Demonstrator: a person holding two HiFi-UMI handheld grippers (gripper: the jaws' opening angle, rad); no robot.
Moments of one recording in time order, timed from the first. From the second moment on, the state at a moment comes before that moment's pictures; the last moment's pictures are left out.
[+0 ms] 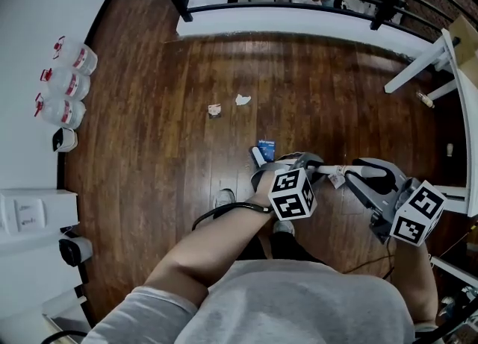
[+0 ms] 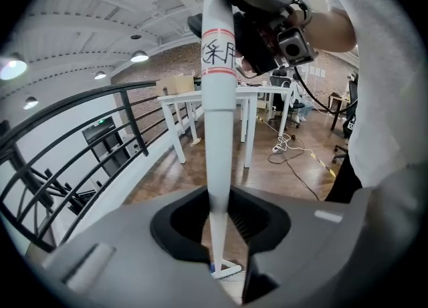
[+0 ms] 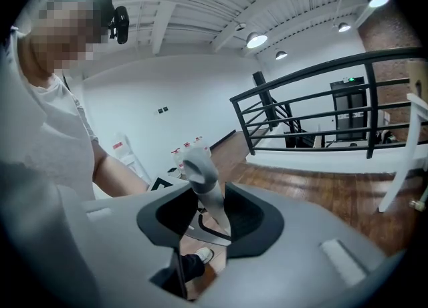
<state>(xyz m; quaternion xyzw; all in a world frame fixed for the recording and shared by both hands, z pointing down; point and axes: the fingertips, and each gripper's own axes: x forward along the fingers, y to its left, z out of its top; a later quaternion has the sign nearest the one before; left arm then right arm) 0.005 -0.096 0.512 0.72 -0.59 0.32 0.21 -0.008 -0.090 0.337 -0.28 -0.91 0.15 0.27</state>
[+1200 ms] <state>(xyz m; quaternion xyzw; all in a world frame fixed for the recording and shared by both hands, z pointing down) -0.275 0.192 0.523 0.68 -0.57 0.41 0.22 -0.261 0.181 0.353 -0.30 -0.91 0.17 0.22</state>
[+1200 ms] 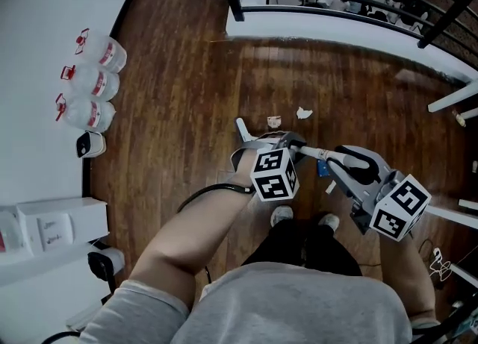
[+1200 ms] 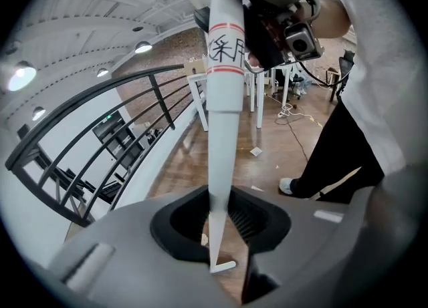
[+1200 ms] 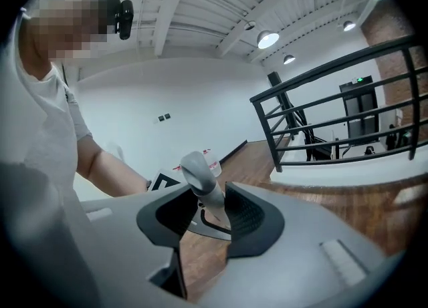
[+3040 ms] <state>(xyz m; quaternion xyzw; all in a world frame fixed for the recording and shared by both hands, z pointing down) -0.017 -0.225 0.545 0.83 -0.37 0.40 0.09 -0.012 -0.226 0.375 0.04 -0.96 0.19 0.20</state>
